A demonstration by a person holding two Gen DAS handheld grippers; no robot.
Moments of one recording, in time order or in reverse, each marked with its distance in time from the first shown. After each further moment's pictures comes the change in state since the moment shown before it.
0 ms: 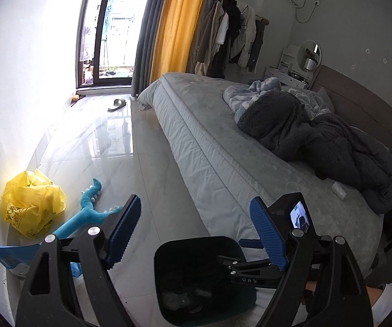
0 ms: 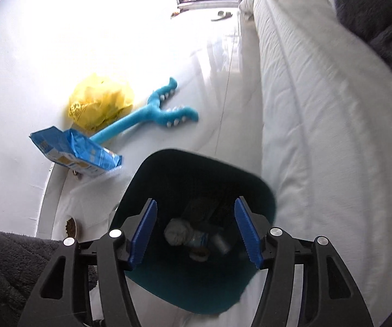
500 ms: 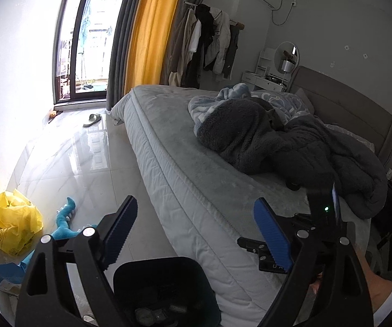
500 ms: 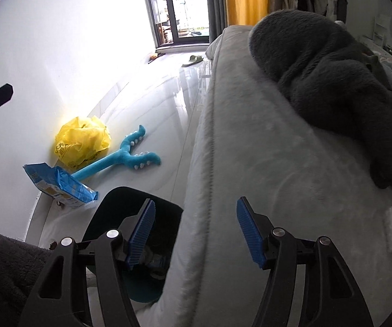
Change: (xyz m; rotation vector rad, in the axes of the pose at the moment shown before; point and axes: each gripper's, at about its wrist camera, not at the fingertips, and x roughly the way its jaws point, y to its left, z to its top) left arm 0.020 -0.082 0.023 0.065 -0.048 -0.093; right arm -0.107 -0.091 -0.008 0.029 -0.229 -0.106
